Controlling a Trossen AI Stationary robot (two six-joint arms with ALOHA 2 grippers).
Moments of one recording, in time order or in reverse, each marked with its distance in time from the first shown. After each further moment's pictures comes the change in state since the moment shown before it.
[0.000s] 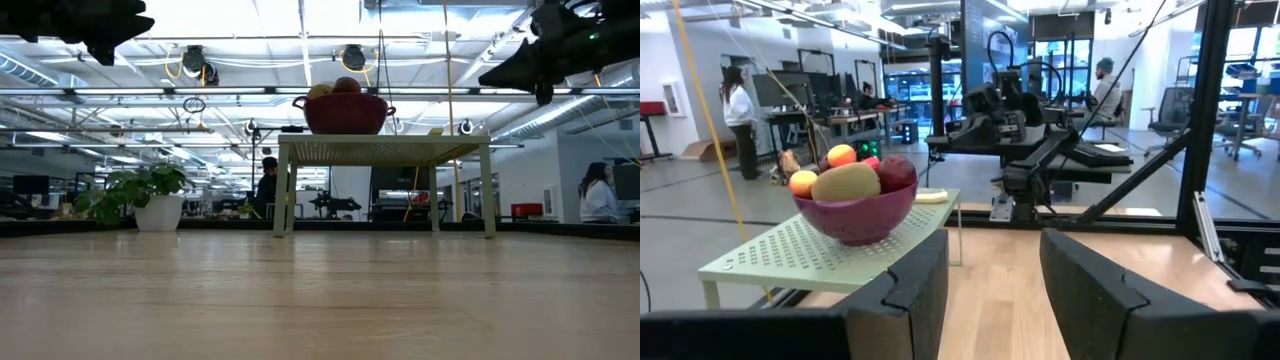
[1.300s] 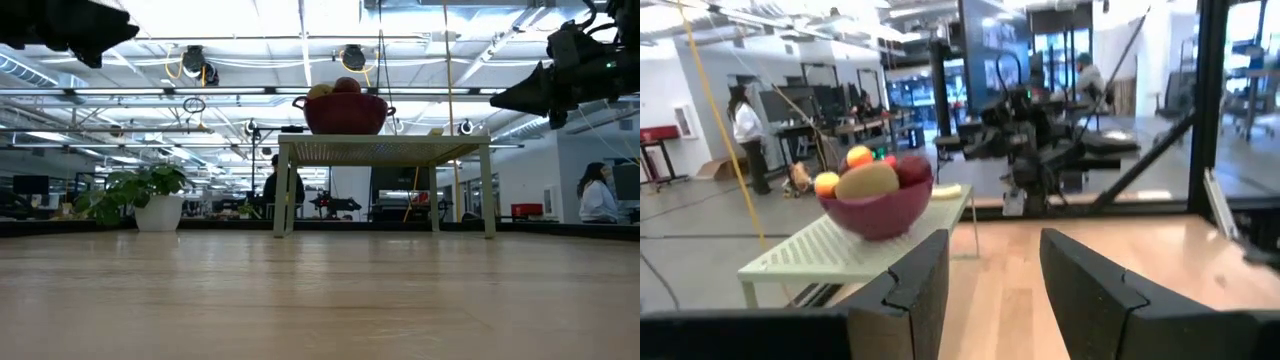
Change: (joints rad) left arm 0.000 -0.175 -0.001 -0.173 -0.003 0.075; right arm -0.001 -0.262 -0.174 -0.028 0.014 0.021
